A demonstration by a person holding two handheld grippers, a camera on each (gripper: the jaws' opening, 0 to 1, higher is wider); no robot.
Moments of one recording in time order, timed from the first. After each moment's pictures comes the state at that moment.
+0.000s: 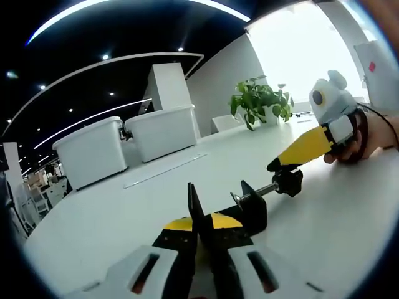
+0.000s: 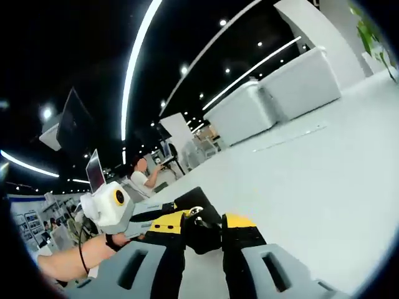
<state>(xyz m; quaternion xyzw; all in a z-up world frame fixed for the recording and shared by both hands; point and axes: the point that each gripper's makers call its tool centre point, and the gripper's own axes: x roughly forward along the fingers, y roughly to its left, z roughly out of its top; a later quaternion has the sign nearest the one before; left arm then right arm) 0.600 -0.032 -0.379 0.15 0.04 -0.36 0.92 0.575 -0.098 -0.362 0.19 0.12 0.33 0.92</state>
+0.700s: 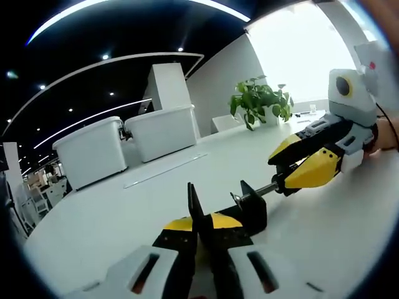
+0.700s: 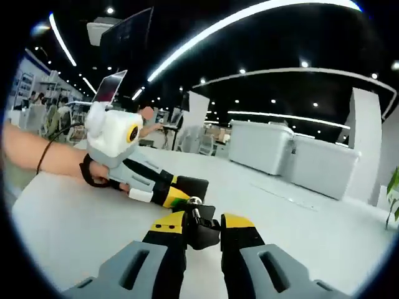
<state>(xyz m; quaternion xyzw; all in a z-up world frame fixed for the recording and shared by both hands) 0.600 -0.033 -0.380 0.15 0.04 -0.37 0.92 0.555 -0.080 -0.351 -0.17 -0.02 0.33 0.93</state>
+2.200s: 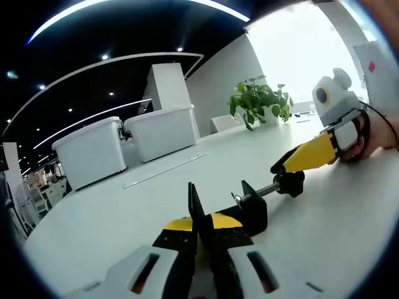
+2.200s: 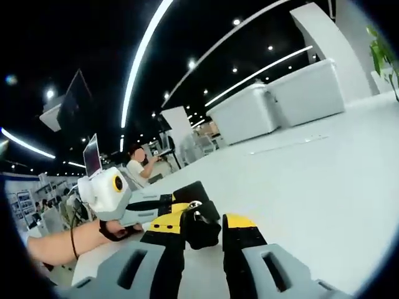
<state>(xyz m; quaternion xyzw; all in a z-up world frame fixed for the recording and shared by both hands) 0.600 -0.033 -0.379 0.15 0.04 -0.37 0.92 0.564 -0.098 -0.358 0.16 0.10 0.34 0.92</state>
